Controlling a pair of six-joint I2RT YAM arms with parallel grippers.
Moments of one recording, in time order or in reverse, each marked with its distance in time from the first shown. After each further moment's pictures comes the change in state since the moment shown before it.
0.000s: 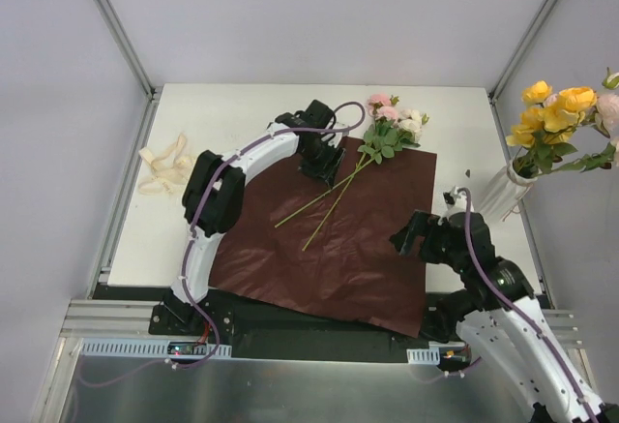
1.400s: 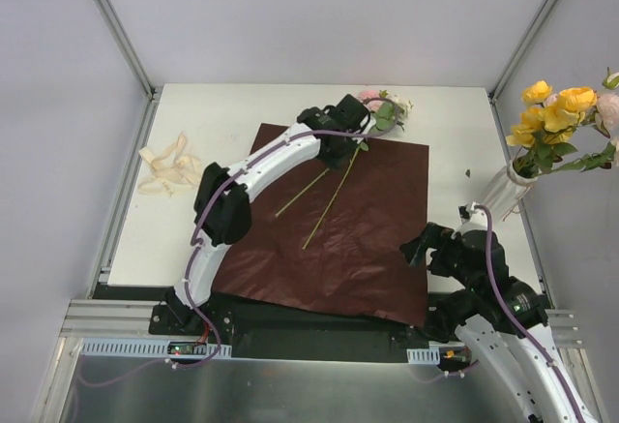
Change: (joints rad) left arm -0.165 0.107 0.336 -0.196 -0.448 0.132; right arm 0.000 -0.250 -0.002 -0.173 0.071 0.017
